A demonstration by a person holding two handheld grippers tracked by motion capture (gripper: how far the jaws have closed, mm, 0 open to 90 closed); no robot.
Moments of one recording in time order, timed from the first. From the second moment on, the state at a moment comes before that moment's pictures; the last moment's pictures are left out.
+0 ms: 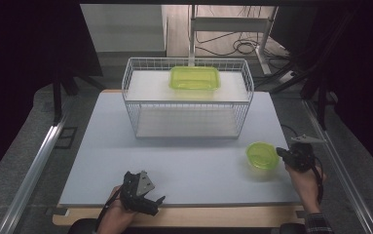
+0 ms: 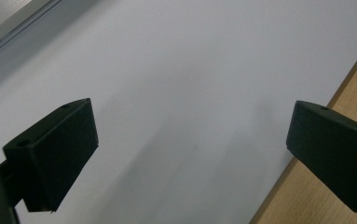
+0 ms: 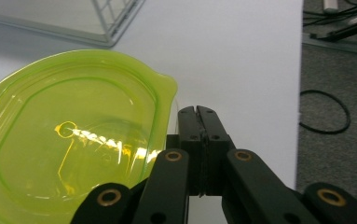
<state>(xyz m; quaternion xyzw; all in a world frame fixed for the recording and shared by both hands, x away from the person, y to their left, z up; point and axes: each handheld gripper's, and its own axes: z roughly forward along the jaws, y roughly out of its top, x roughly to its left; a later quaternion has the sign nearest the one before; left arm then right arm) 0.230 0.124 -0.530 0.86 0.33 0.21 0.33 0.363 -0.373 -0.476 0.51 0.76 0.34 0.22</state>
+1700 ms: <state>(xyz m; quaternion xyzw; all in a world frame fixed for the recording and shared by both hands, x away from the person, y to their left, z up) 0.230 0.122 -0.531 0.87 0.32 0.21 0.32 0.348 -0.309 -0.496 0.44 0.82 0.35 0.08</state>
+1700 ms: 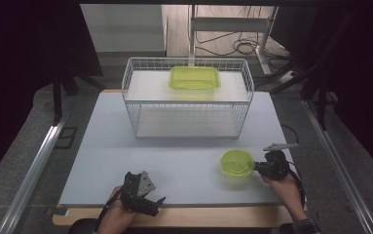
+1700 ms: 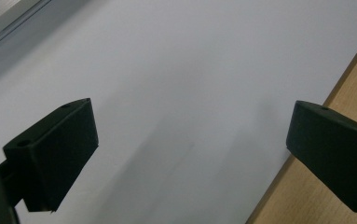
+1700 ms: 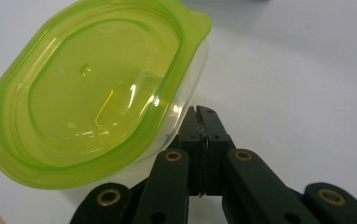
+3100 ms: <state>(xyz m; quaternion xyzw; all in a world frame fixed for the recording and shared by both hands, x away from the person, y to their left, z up) 0.230 0.123 -0.530 0.86 0.32 0.21 0.32 0.332 -0.199 -0.504 0.33 0.88 0.35 0.07</state>
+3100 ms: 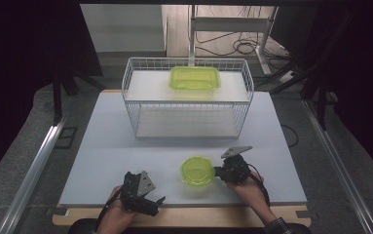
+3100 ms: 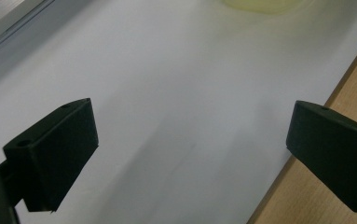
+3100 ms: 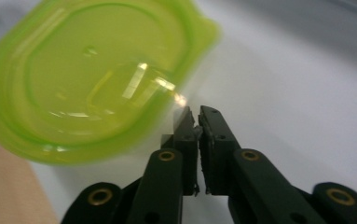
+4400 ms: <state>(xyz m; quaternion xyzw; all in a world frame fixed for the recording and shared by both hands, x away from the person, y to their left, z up) 0.229 0.123 -0.529 0.86 0.32 0.21 0.33 0.303 -0.238 -0.490 0.34 0.84 0.41 0.10</state>
